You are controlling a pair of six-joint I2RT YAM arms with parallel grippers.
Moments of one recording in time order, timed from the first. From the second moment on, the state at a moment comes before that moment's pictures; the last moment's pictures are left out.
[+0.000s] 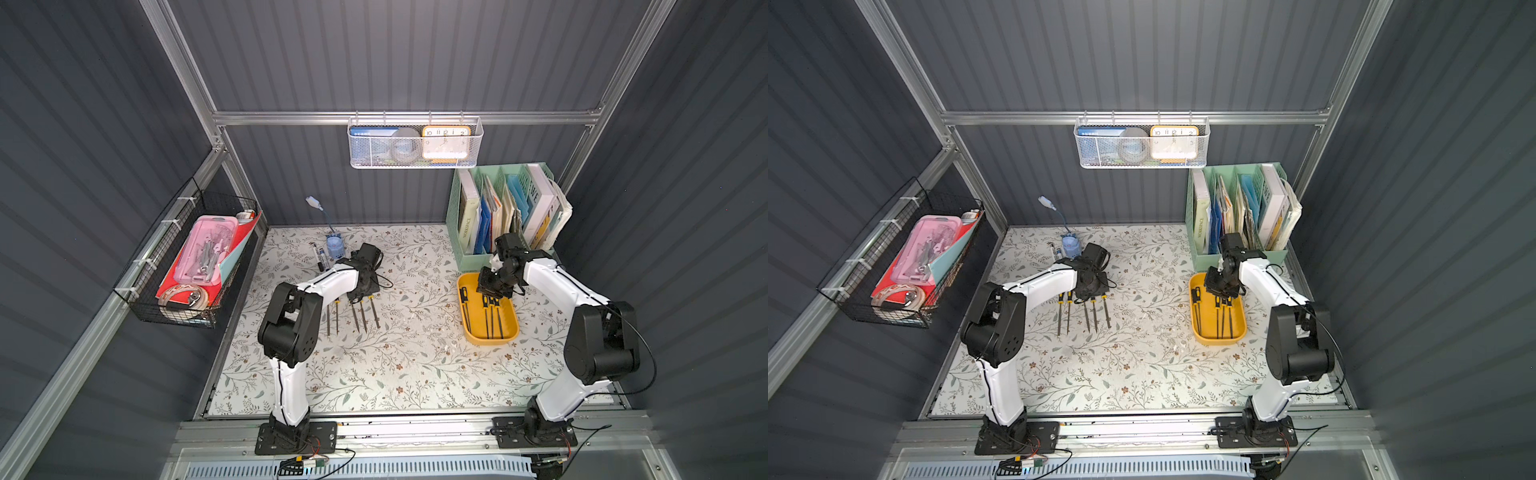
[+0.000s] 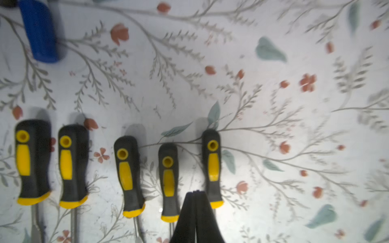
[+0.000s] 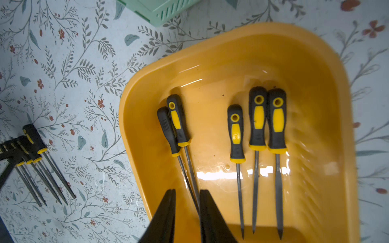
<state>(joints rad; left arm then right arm) -0.39 1.96 1.43 -0.59 -0.16 -0.58 0.11 1.70 1.29 -0.82 -0.19 0.46</state>
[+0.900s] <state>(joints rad) -0.39 1.75 1.61 -0.52 0.08 -0.47 0.16 1.93 1.43 -0.84 0.02 0.43</state>
